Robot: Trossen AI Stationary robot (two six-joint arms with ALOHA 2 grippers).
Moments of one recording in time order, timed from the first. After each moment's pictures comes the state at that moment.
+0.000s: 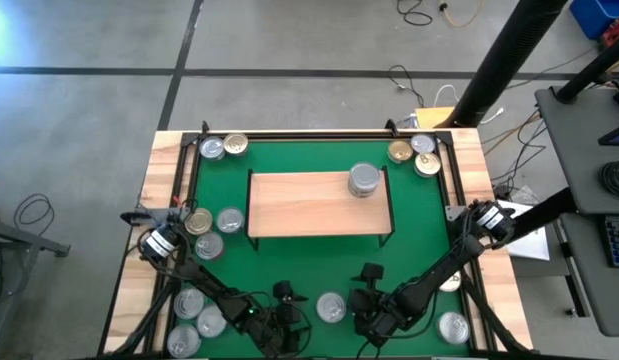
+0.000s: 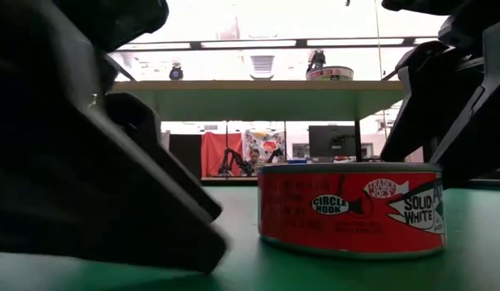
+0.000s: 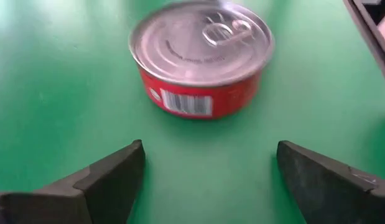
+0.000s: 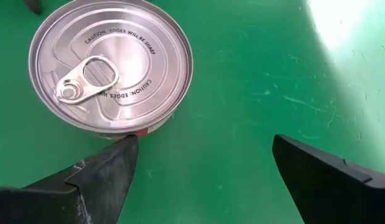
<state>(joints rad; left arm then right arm) -0.74 2.14 1.15 0.20 -0.72 -0.62 0.72 1.95 1.23 -0.53 0.60 0.75</state>
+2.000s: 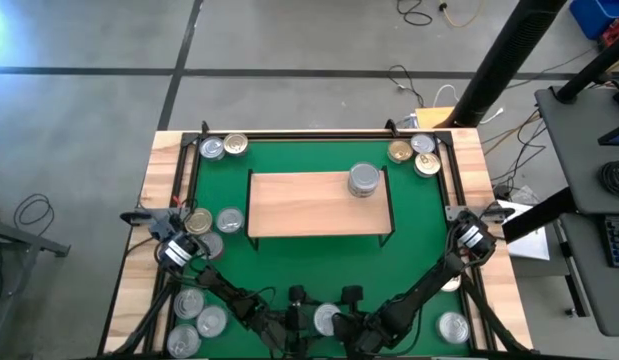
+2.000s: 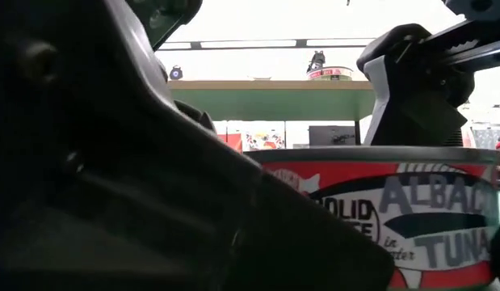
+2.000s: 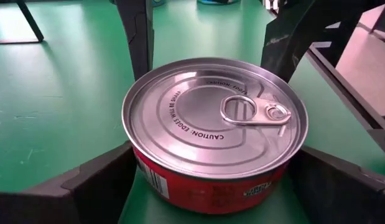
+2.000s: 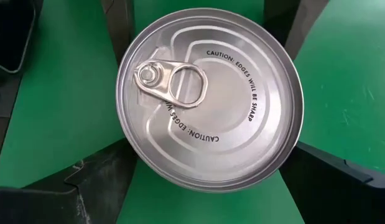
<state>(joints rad) -0.70 2.28 1.15 0.72 -0.69 -0.29 0.71 2.14 1.44 -0.41 0.50 0.50</state>
